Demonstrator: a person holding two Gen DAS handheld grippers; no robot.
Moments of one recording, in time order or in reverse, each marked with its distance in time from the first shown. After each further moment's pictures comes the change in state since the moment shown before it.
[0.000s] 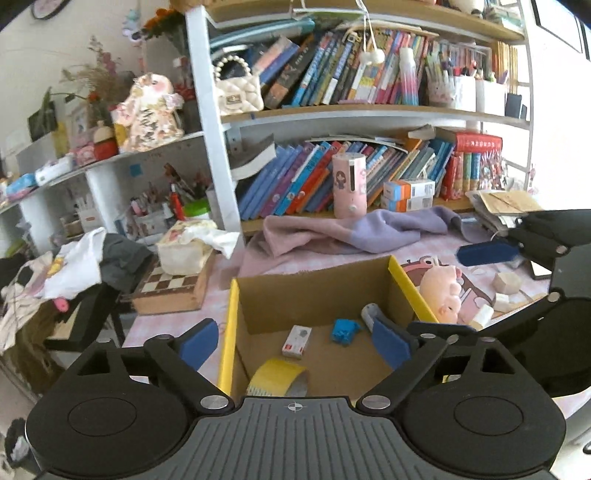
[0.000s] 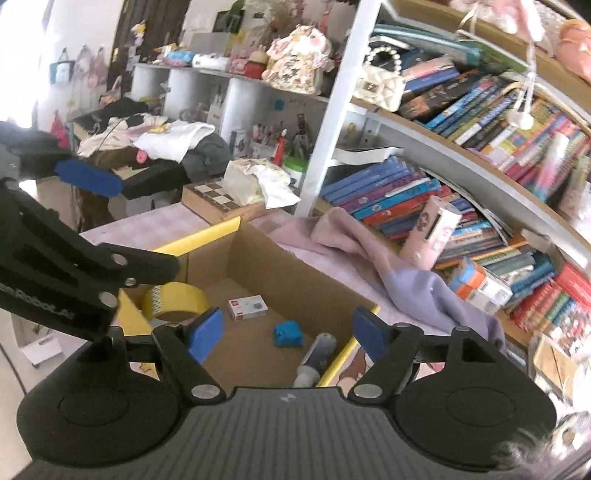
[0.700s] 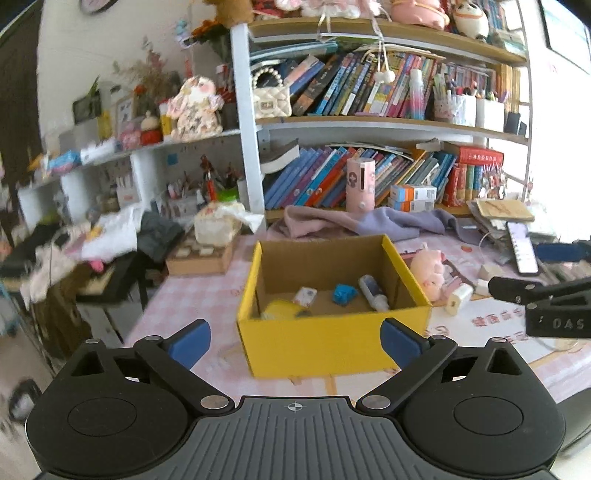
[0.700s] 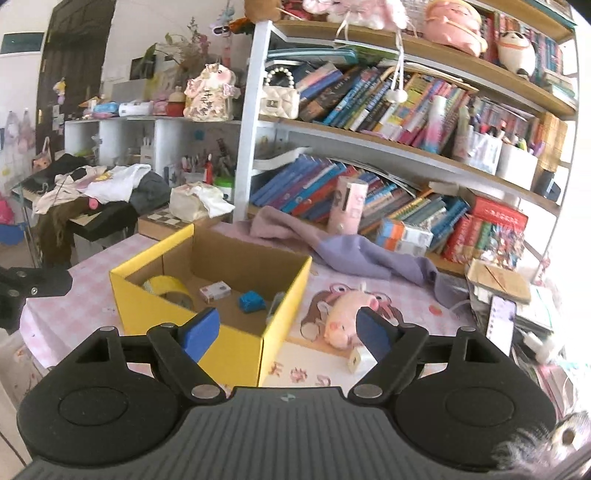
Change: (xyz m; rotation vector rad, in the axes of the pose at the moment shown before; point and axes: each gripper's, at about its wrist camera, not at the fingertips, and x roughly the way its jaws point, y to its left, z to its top) left arm -0.094 -0.012 -0.070 -0.111 -0.012 0.018; right arm -0.119 0.016 -0.072 0.245 -0.073 -0.199
